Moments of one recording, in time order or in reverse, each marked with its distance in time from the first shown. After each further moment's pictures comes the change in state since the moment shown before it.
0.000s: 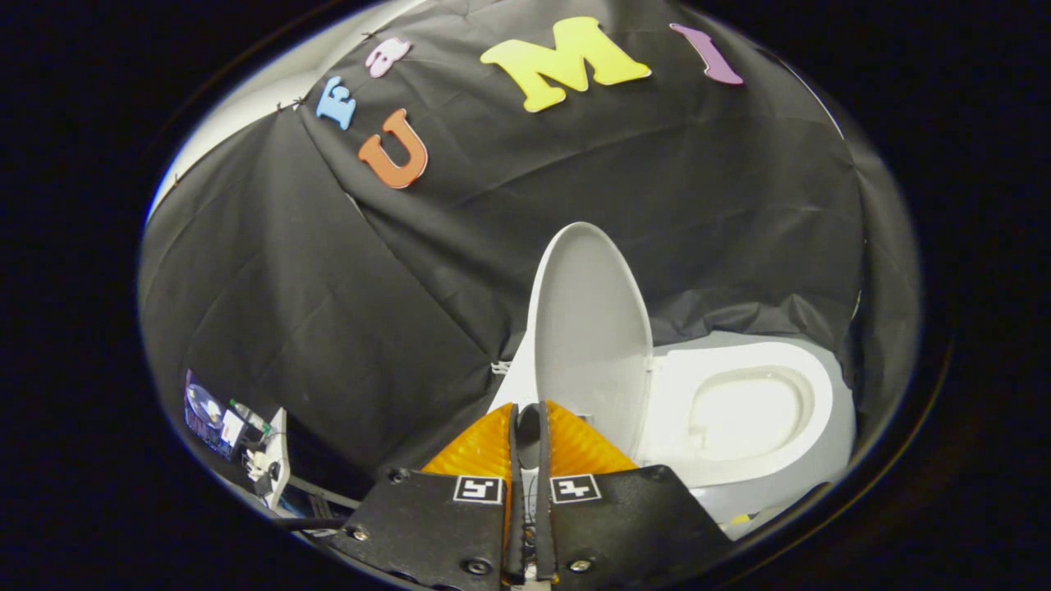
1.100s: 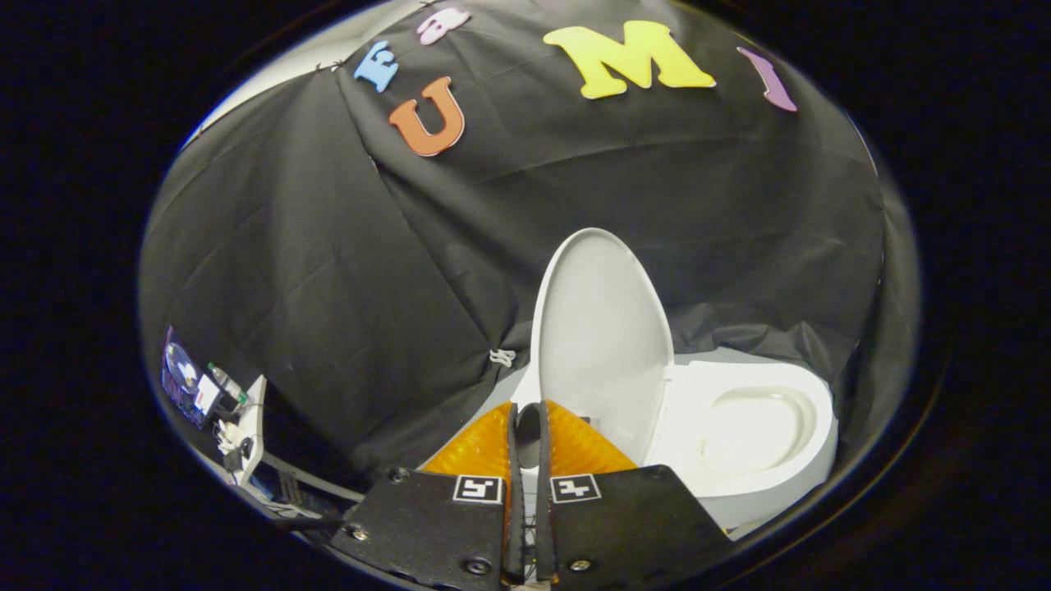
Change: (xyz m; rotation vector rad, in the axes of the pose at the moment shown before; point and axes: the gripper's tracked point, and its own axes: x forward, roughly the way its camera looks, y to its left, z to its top) arm 0.047 0.057 -0.020 -0.140 0.036 -0.034
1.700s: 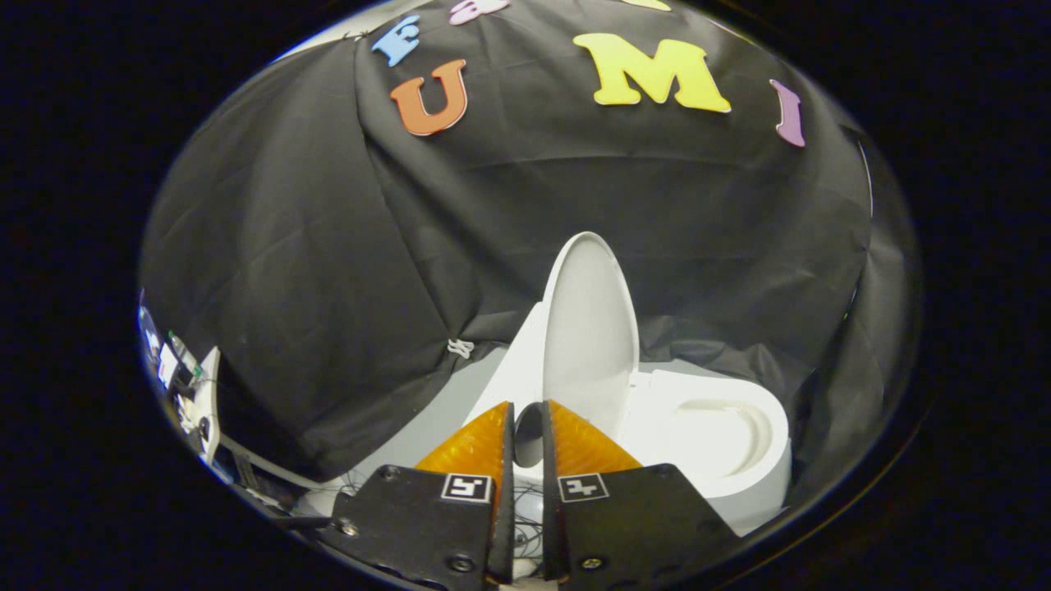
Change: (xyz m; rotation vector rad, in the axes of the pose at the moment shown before) arm 0.001 0.006 -0.002 -0.110 0.011 -0.168
